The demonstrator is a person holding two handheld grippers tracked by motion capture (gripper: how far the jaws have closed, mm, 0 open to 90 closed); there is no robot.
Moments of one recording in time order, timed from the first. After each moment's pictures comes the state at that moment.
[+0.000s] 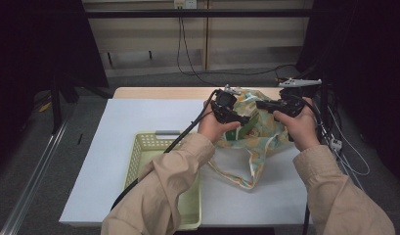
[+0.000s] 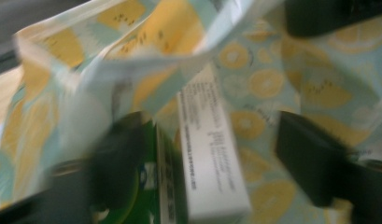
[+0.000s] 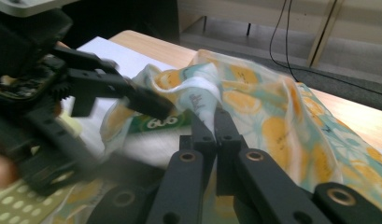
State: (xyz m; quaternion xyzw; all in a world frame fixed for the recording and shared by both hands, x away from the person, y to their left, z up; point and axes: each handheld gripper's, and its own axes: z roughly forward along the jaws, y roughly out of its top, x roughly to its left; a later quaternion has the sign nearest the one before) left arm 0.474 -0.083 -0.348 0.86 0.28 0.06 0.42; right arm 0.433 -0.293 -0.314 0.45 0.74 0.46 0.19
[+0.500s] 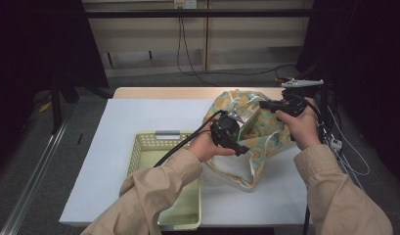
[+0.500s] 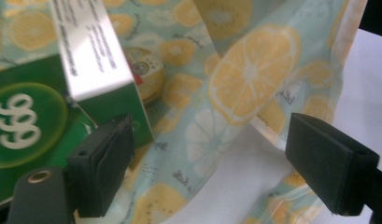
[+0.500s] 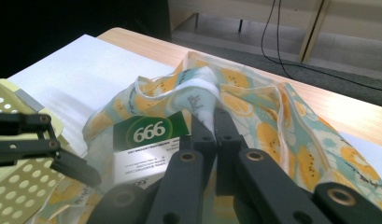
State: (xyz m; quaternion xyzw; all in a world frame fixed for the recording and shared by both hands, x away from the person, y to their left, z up) left arm 0.427 -0.073 -0.367 0.91 0.16 0.01 0.37; right arm 0.436 -0.303 -0.318 0.46 0.74 0.45 0.20
